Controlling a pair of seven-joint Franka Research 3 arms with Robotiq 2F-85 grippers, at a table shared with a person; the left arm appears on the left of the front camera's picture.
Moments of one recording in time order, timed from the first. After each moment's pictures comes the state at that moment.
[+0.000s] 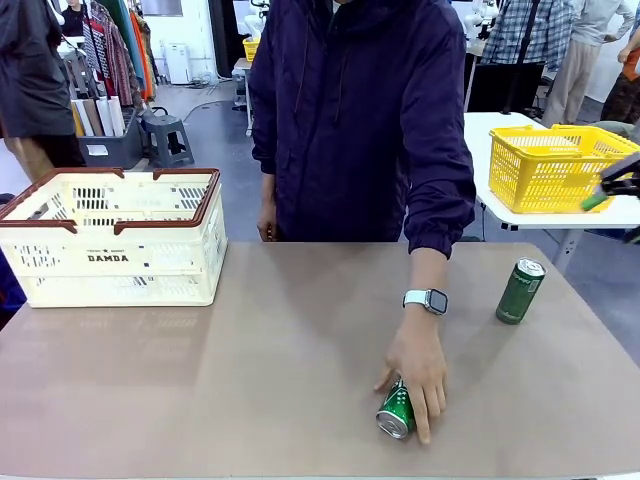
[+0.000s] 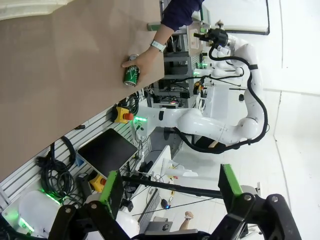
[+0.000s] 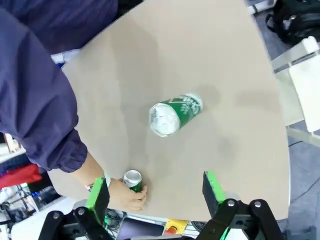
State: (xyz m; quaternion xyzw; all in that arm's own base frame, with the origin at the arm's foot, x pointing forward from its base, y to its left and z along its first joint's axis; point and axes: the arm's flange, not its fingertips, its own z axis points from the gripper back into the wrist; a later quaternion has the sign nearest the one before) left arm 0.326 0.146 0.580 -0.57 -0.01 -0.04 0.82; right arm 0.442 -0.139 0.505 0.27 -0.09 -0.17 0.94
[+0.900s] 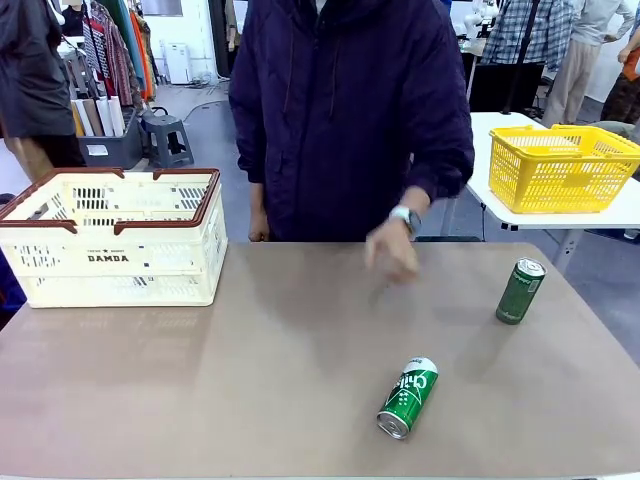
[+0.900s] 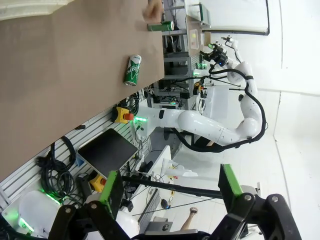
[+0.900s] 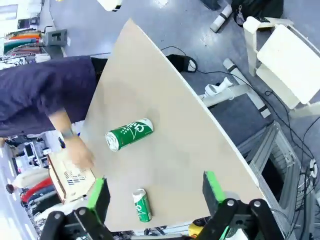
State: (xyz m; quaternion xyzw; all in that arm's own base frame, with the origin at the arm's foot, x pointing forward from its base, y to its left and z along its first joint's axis) left arm 0.326 0.146 0.580 -0.57 -0.01 -0.04 0.82; right arm 0.302 -0.333 0.488 0.35 -0.16 -0.37 0.85
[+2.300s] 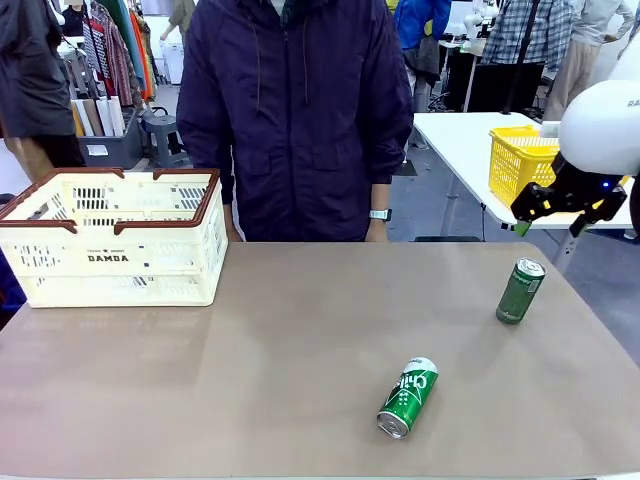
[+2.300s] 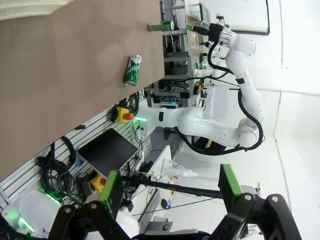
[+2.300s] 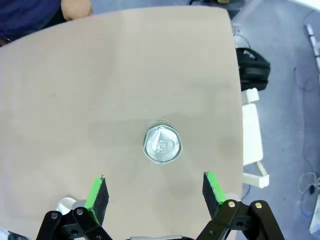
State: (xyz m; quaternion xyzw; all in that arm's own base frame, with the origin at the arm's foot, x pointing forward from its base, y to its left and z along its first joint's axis) left arm 0.326 0.146 0.580 -0.57 -0.01 -0.04 0.82; right arm 0.458 -0.011 0.495 0.01 -0.15 -0.05 0.99
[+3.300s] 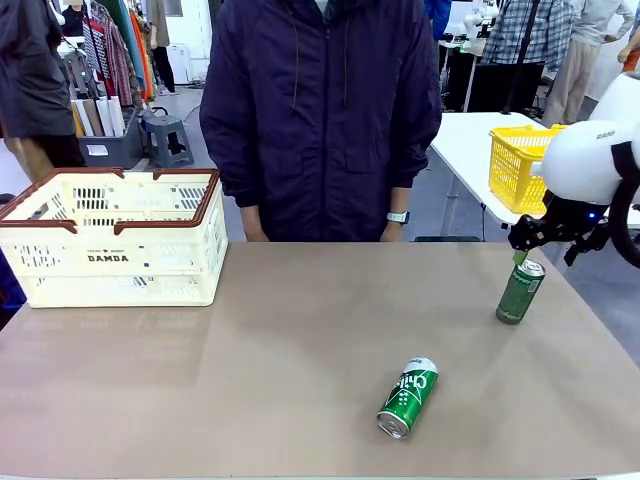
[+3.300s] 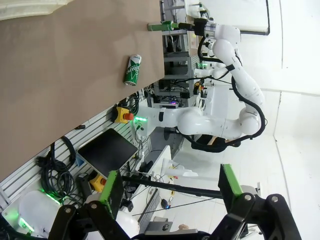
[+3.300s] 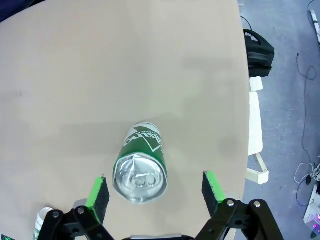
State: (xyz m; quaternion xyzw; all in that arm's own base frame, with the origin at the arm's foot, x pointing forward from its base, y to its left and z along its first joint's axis) left arm 0.326 0.146 0.580 -0.57 -0.01 -0.04 0.82; right arm 0.494 -0.033 0.418 0.01 -0.09 -0.04 0.99
